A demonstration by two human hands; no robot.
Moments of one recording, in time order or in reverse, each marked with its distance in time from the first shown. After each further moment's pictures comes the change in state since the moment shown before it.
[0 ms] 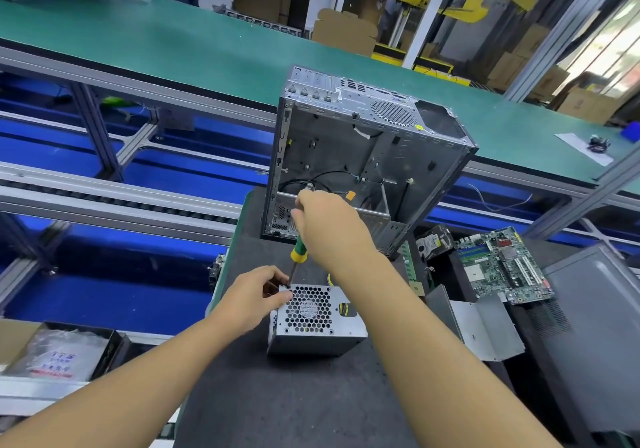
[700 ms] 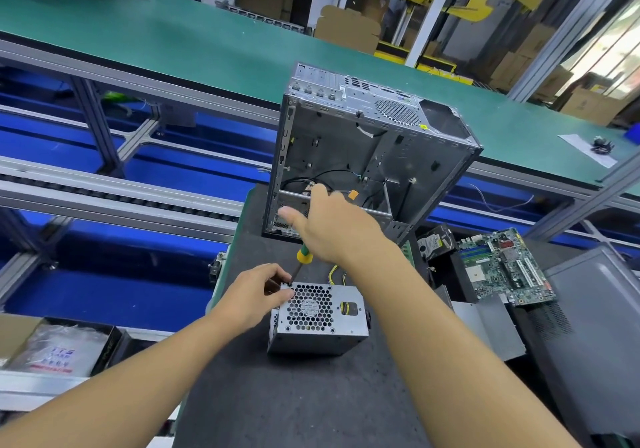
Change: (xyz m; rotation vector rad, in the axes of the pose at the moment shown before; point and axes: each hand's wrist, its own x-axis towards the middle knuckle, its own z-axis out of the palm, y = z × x) left_hand 0.002 -0.001 -0.001 -0.002 -0.015 0.012; right_hand 0.000 0.001 -0.011 0.032 -0.162 0.159
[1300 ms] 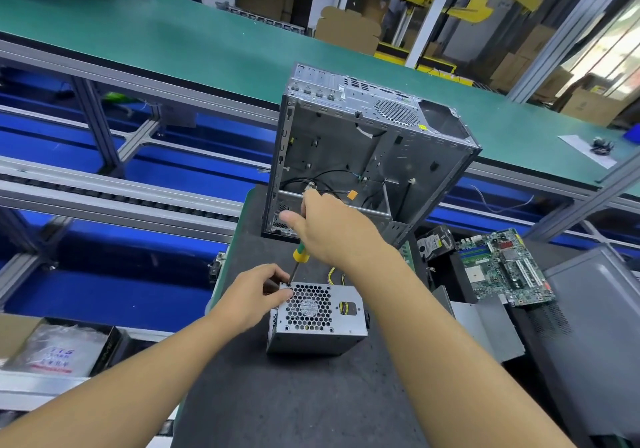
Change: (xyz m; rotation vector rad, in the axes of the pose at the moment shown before) left_hand 0.001 0.000 0.002 -0.022 0.004 -0.018; right_hand -0.002 0.000 0.000 0.004 -0.033 -0.078
